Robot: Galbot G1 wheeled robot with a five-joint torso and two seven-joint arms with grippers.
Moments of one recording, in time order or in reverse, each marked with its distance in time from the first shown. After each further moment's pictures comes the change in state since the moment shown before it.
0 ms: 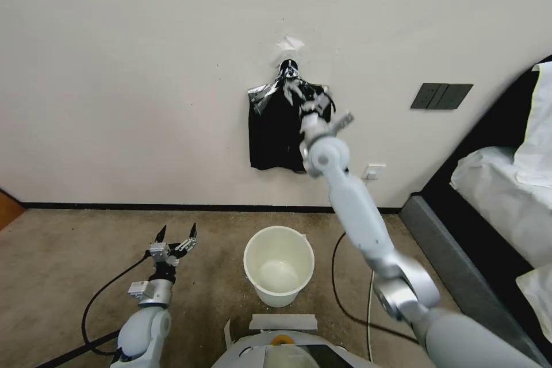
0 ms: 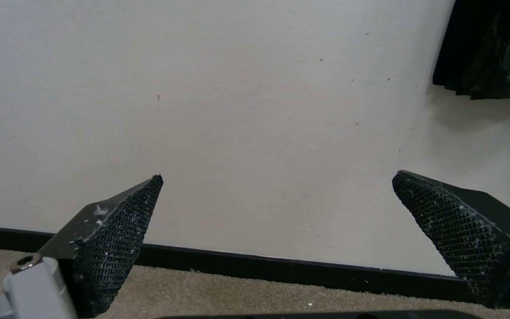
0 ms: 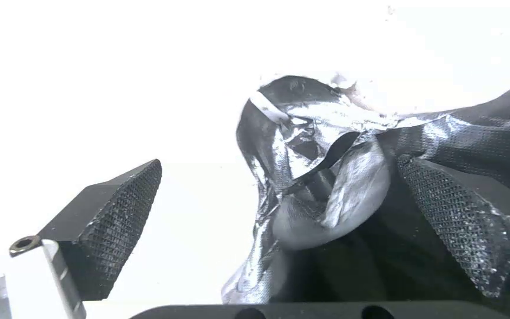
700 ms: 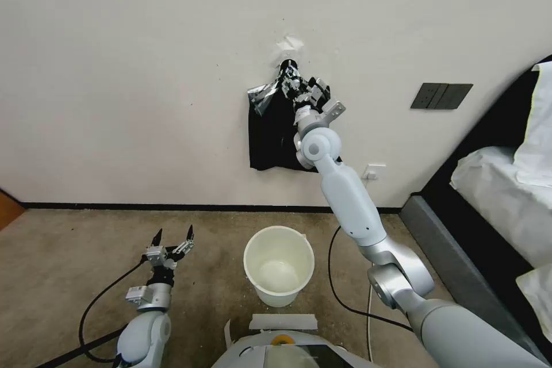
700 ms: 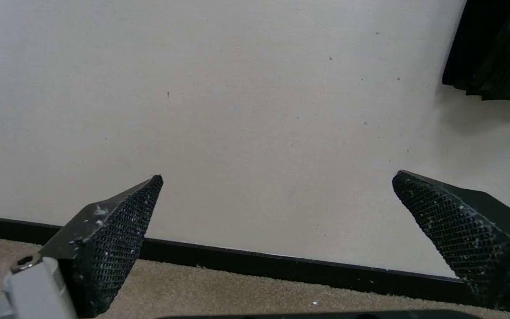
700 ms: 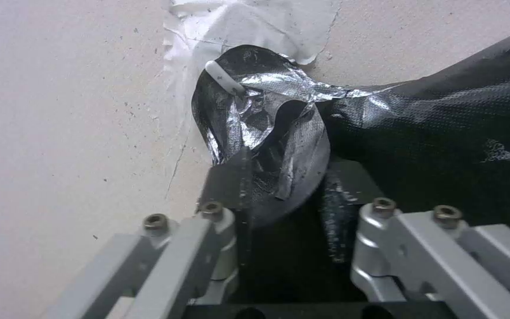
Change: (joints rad) left arm 0.008 -0.013 0.005 0.001 0.003 -0.008 -0.023; right arm -0.040 -0.005 0.000 0.003 -0.055 0.009 -0.012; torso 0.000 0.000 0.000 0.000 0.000
